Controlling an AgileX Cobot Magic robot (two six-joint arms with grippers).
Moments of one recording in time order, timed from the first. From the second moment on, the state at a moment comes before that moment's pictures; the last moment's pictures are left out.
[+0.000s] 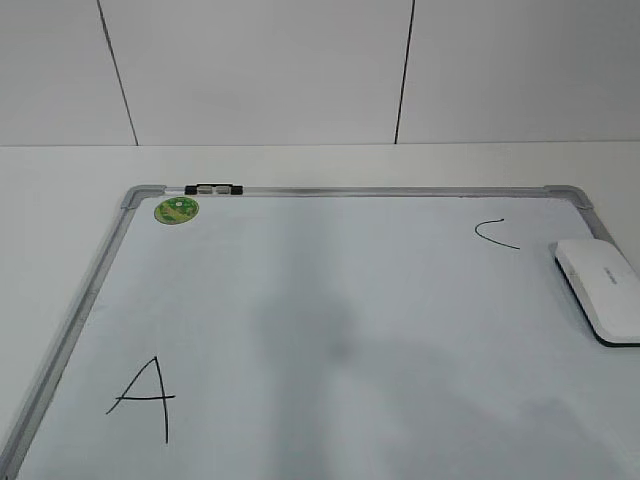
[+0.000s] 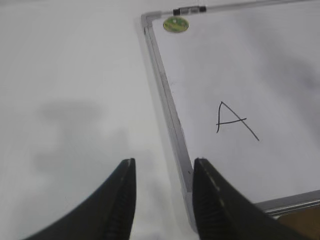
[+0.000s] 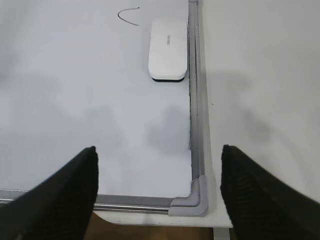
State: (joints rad) left arm -0.15 0.08 -0.63 -0.07 1.19 0.02; right arm 0.00 0.10 -0.66 0.02 1.28 -0.06
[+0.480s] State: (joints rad) left arm -0.15 0.01 -0.55 -0.06 1.16 0.02; right arm 0.00 0.00 -0.54 0.04 1.25 -0.07
